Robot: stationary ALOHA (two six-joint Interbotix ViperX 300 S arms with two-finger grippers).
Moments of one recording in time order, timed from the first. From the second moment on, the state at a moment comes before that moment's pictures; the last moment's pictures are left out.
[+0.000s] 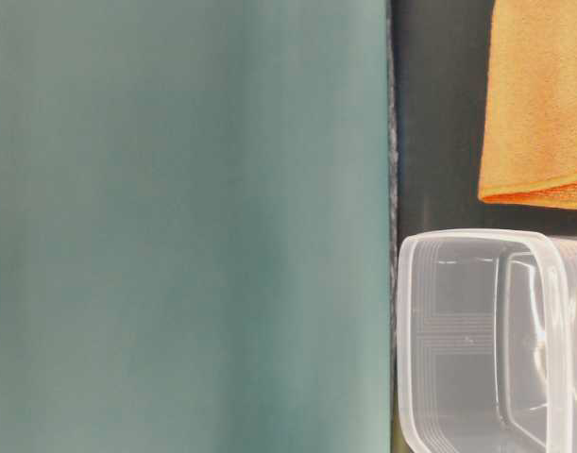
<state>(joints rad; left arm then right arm) 0.00 -0.96 1.17 0.00 -0.29 0.00 0.00 -0.97 1.18 0.00 -0.29 0.00</state>
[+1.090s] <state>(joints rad) 0.00 -0.19 0.28 0.04 0.48 0.01 -0.04 -1.13 1.16 0.01 0.03 0.00</state>
